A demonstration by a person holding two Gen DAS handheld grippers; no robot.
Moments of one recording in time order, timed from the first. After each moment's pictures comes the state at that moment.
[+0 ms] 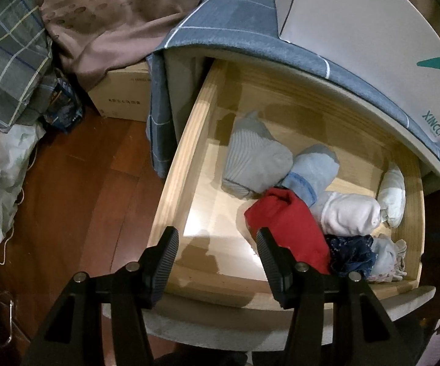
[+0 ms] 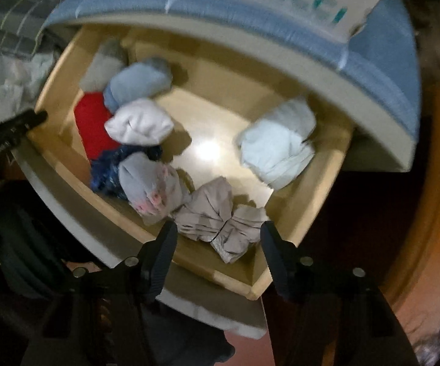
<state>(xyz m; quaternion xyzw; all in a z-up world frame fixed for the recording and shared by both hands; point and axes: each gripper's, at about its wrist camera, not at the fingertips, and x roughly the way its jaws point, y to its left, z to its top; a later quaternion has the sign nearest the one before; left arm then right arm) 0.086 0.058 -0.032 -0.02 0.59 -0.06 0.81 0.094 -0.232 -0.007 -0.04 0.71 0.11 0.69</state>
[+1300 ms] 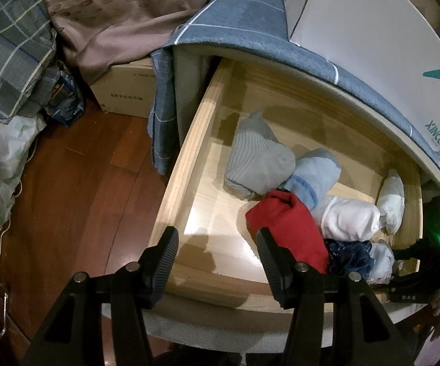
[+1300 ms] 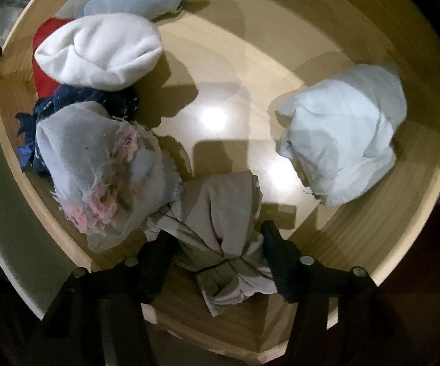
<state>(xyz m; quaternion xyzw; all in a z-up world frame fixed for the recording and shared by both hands) 0.087 0.065 -0.032 -0.04 0.59 -0.05 0.81 0.089 -0.217 -0.119 -0.10 0.74 0.15 0.64</state>
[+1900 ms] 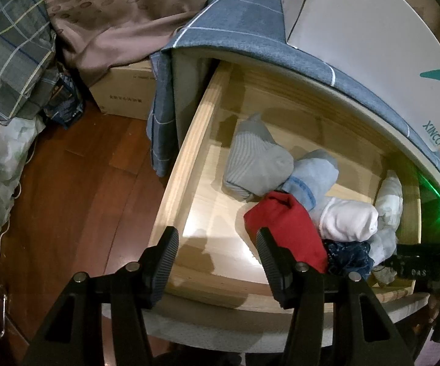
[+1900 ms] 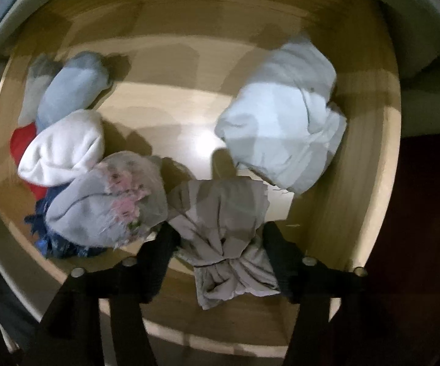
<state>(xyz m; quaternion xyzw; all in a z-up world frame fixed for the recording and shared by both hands) 0.087 0.062 -0.032 -0.04 0.59 -0.06 0.81 0.108 -0.267 -0.100 0.05 0.73 0.04 0.68</state>
